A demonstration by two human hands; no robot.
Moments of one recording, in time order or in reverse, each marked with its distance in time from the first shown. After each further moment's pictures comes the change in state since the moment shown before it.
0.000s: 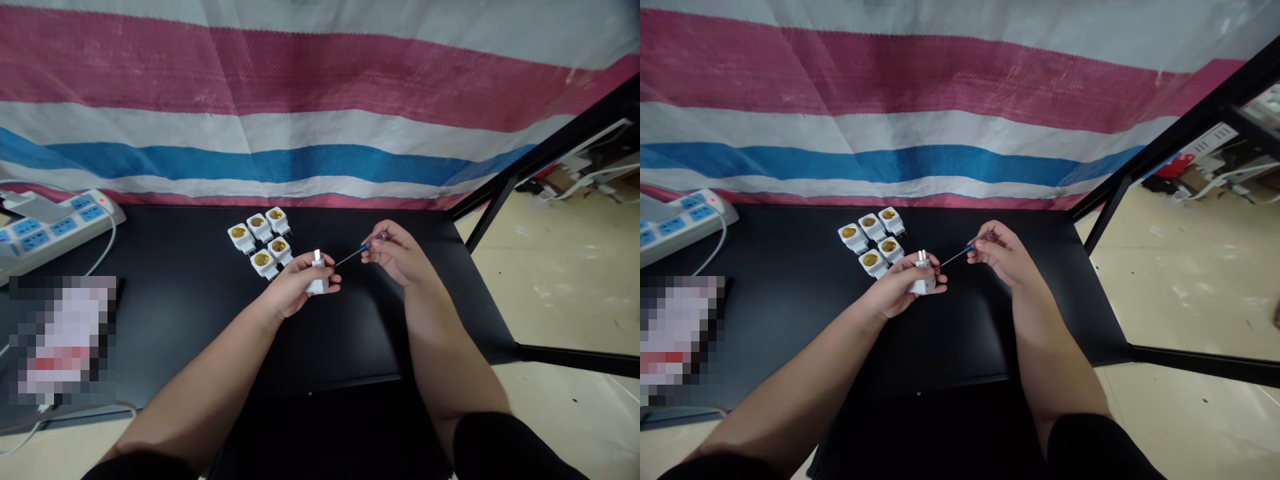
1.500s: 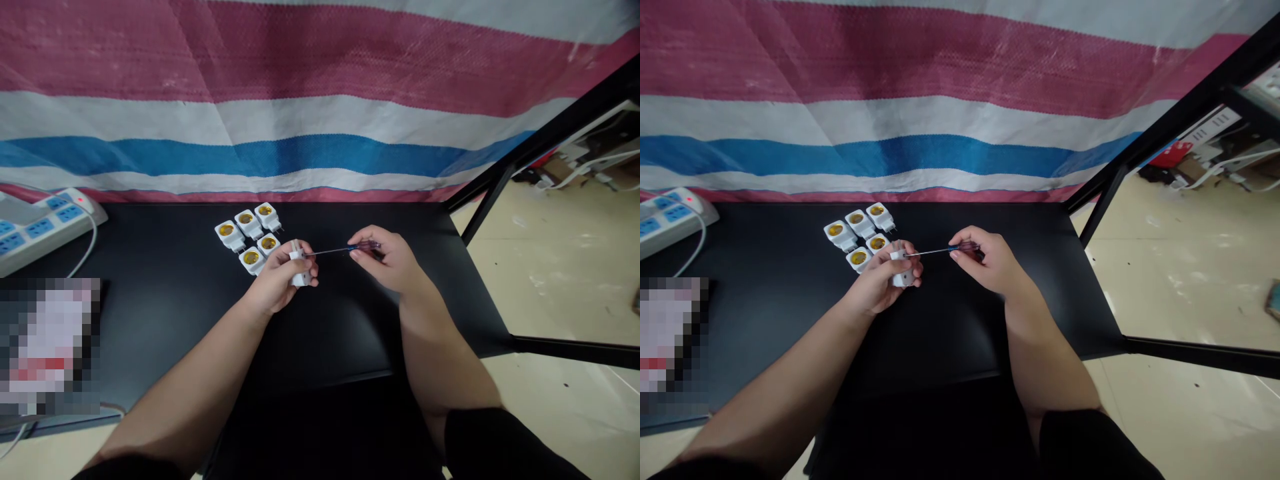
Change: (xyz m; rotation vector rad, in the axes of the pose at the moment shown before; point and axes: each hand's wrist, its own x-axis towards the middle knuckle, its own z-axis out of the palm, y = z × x) left_hand 0.001 0.005 -0.001 0.021 0.037 0.198; right_hand -0.022 -0.008 0.014 -0.697 -0.094 -0.358
